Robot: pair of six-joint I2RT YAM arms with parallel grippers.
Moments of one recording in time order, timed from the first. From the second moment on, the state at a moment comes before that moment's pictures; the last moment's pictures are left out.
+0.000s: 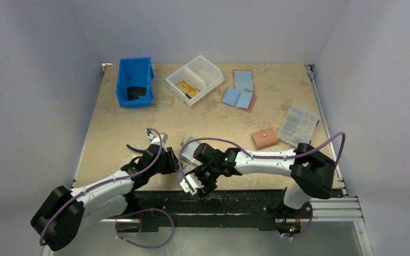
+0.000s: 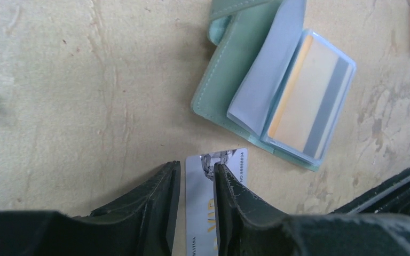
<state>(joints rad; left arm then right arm) -0.67 0.96 0.23 0.00 -0.05 -0.77 1.15 1.59 0.92 -0.37 -0.55 -0.96</state>
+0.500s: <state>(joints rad) -0.67 0.98 0.17 0.12 0.12 -0.83 1.29 1.64 0.92 -0.28 -0.31 -0.94</state>
